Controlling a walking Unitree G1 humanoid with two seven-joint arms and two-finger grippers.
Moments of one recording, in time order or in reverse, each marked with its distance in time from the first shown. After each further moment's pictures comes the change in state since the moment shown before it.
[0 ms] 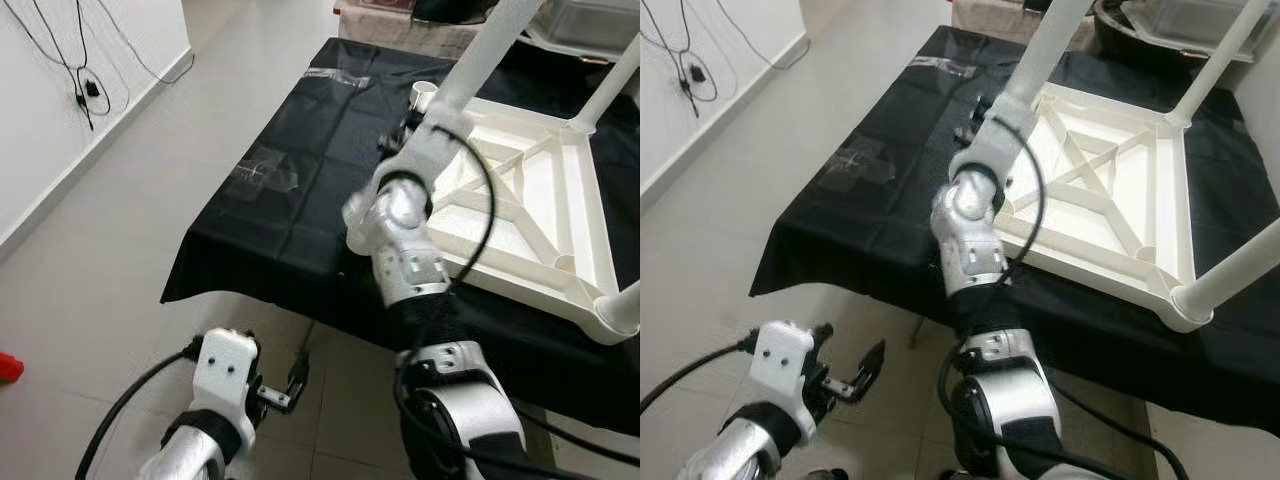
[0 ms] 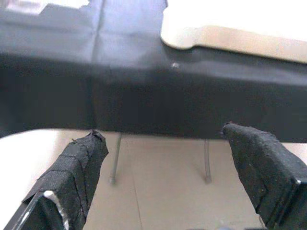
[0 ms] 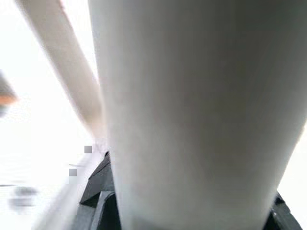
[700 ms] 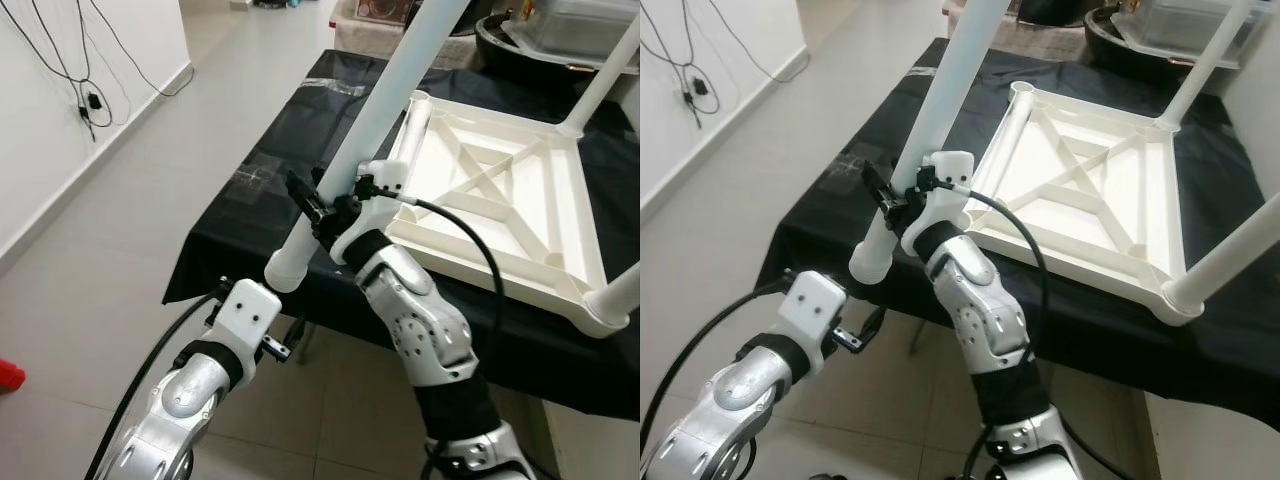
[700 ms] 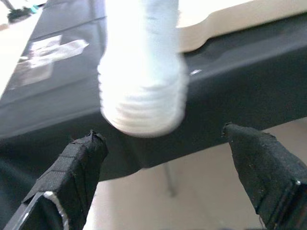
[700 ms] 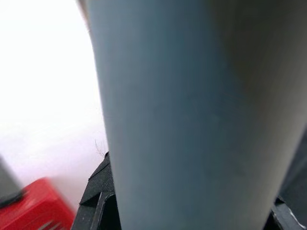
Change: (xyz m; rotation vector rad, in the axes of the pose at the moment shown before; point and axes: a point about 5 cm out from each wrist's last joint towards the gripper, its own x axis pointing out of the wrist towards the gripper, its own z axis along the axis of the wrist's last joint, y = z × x) left arm 0.053 0.036 0.013 0.421 0.036 0.012; right arm -0.076 0.000 -0.049 0.044 0.332 0.609
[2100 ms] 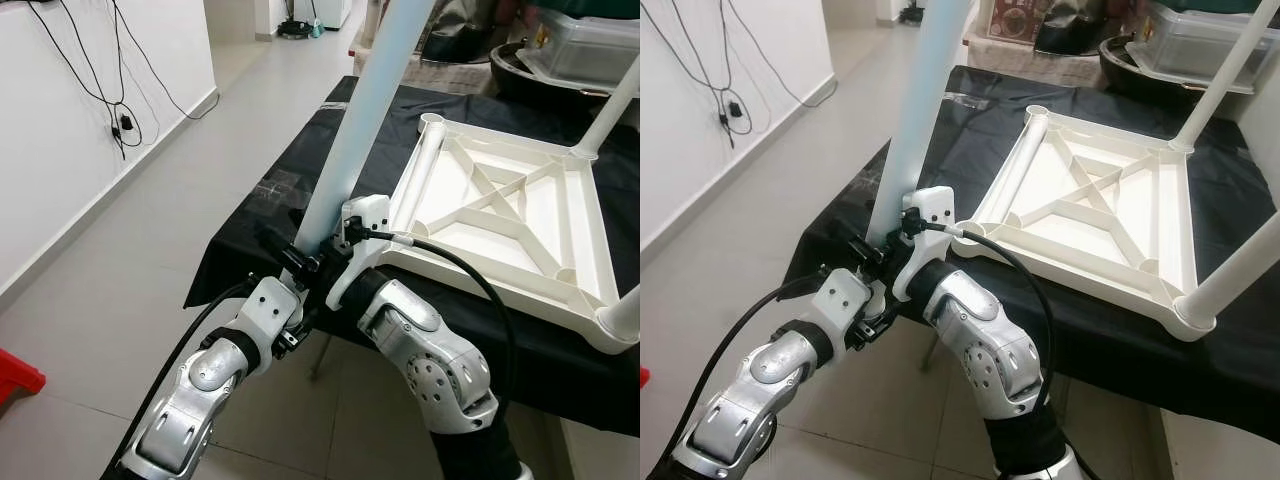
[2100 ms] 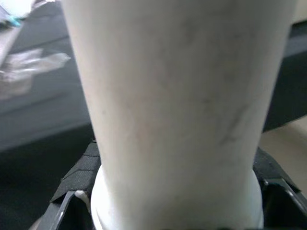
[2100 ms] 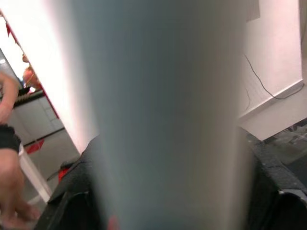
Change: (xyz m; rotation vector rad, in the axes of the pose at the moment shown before) left arm 0.019 -0.012 -0.014 -0.102 -0.046 -0.188; right arm -0.025 0.017 -0.016 0.043 0.116 0.162
